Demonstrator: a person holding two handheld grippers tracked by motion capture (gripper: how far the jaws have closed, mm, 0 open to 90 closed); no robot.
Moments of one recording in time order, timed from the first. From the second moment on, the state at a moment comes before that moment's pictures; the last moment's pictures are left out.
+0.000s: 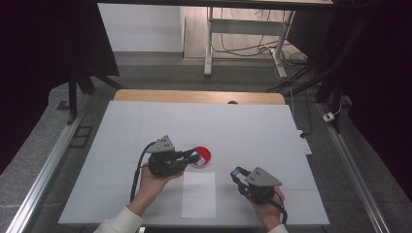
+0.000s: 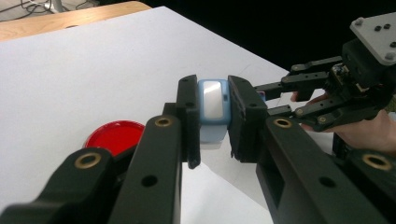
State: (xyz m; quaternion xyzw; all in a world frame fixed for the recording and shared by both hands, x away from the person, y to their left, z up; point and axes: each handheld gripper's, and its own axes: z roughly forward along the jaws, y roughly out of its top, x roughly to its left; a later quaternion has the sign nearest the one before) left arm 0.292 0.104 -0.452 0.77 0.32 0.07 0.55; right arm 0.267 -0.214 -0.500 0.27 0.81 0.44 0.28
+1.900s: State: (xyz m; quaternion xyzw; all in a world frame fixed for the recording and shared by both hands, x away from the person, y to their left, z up) left arm 0.311 0.099 -0.436 0.78 0.32 0.11 0.52; right arm 0.259 -0.299 -0.498 0.32 0.79 0.43 0.30
